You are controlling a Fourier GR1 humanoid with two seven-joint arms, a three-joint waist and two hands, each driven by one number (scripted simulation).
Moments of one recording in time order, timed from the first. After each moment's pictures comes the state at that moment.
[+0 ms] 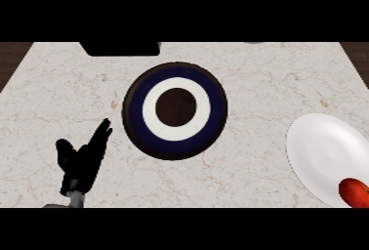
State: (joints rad) left arm 0.01 0.22 -0.18 -1.45 0.22 0.15 0.17; right arm 0.19 -0.78 -0.21 -1.36 -0.23 0.52 0.14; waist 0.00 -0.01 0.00
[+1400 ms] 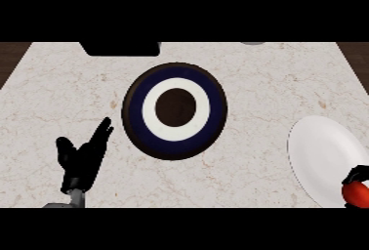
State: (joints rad) left arm 0.01 0.16 -0.11 -1.46 0.16 0.09 0.20; right arm 0.14 -0.63 -0.15 -1.33 0.23 0.48 0.00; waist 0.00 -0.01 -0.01
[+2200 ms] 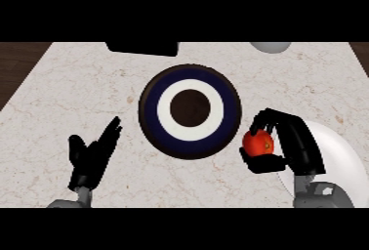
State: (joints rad) left arm -0.01 0.16 -0.15 -1.45 0.14 0.06 0.21; right arm -0.15 -0.19 0.22 -1.75 0.69 -0.01 0.30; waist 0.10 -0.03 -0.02
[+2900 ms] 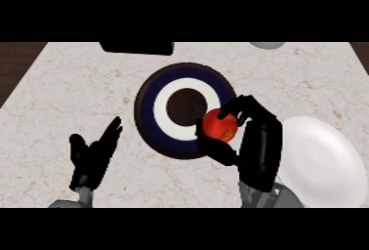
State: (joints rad) left arm -0.01 0.15 -0.15 -1.46 0.14 0.07 0.23; right arm -0.29 -0.01 0.48 -1.78 1.09 -0.56 0.72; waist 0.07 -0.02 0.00
